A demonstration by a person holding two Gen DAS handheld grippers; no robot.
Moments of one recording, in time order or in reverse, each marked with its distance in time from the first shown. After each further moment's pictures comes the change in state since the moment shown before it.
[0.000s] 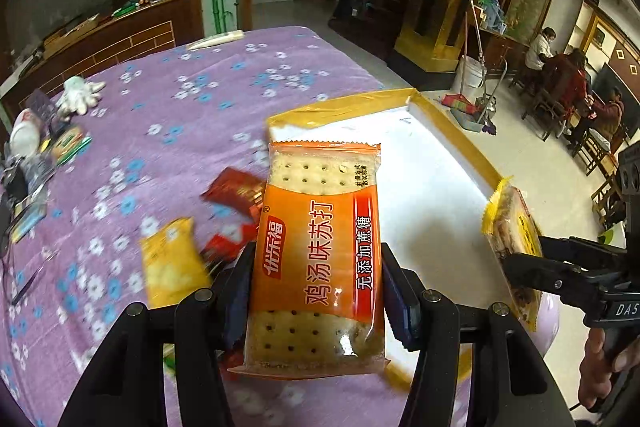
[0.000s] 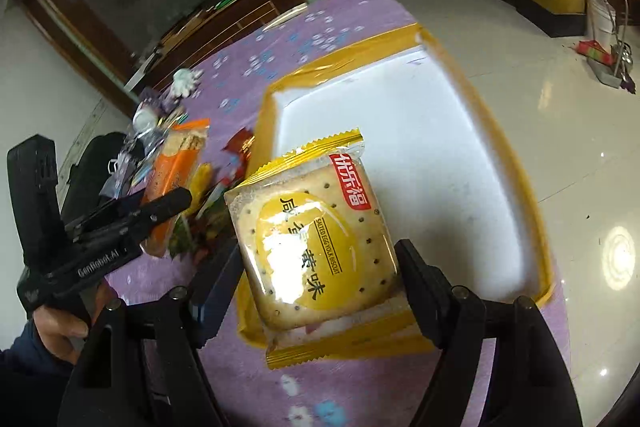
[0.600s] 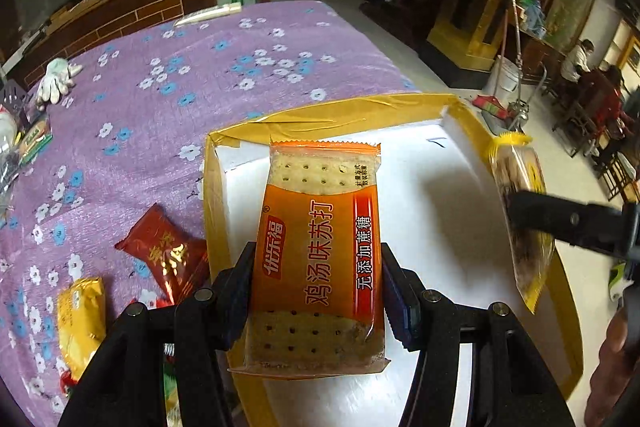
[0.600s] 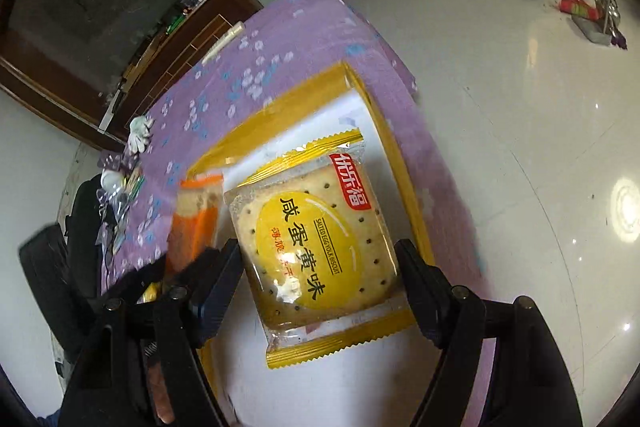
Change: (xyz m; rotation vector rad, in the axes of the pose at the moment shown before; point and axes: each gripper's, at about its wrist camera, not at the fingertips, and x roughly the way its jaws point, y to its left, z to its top) left arm 0.110 -0.031 0.051 -0.106 0.070 0.084; right arm 0.065 -0.076 0.113 0.140 0.053 -0.006
